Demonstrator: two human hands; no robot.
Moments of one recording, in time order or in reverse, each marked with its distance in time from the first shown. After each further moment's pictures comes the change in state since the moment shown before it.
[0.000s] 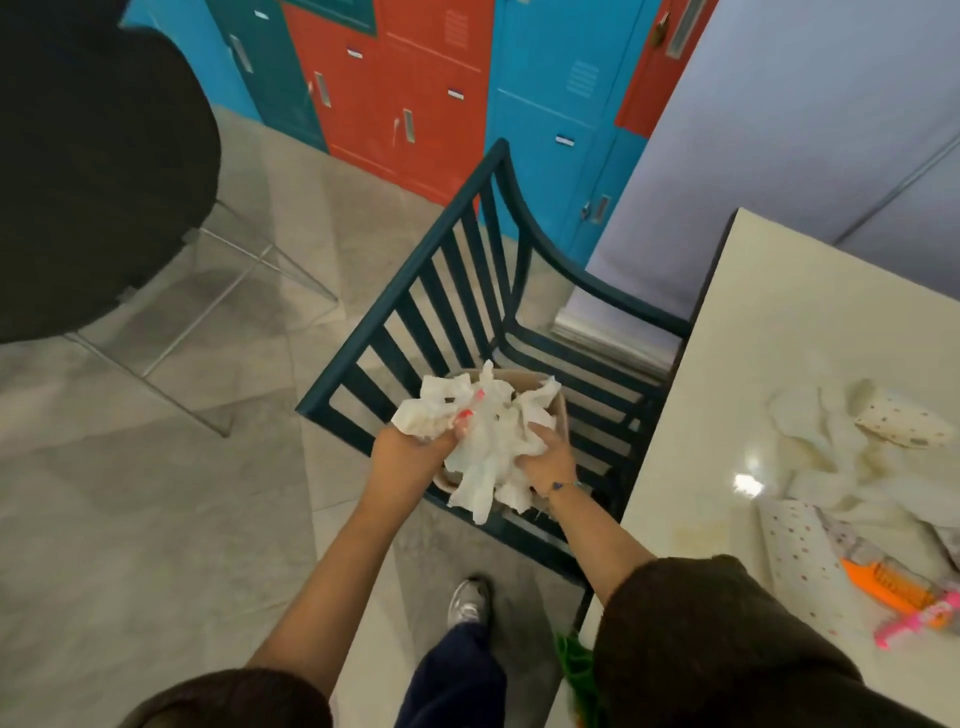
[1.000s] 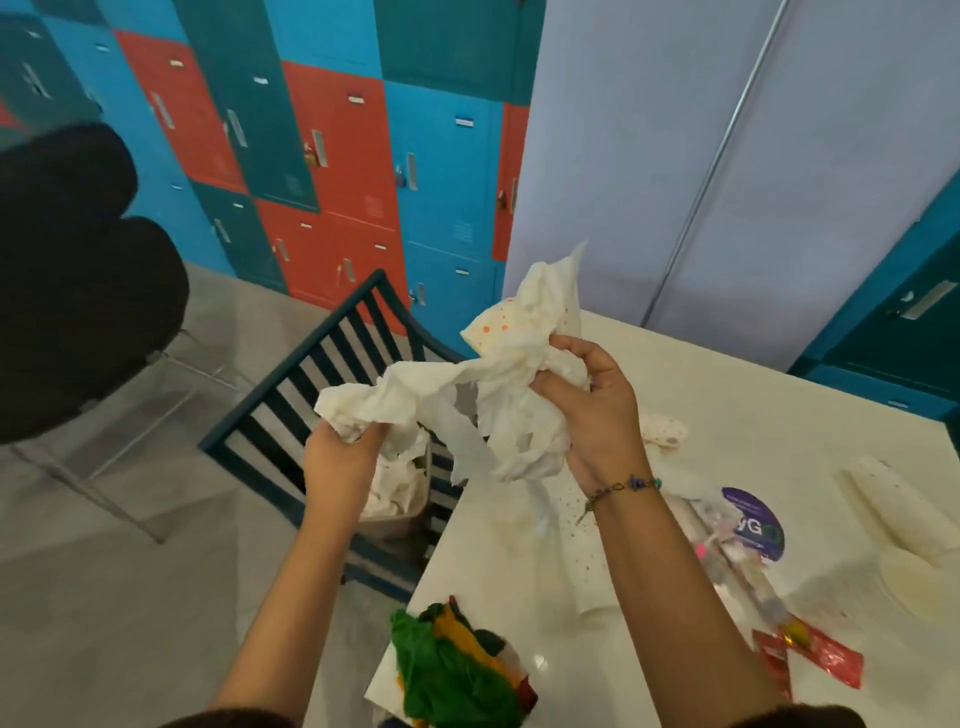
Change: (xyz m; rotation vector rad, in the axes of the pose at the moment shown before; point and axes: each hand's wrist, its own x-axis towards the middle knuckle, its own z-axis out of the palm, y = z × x) left_hand -0.191 0.113 0.099 -0.151 0.288 0.286; right_hand -0.237 -0.057 -0.297 0.727 0.075 -0.592
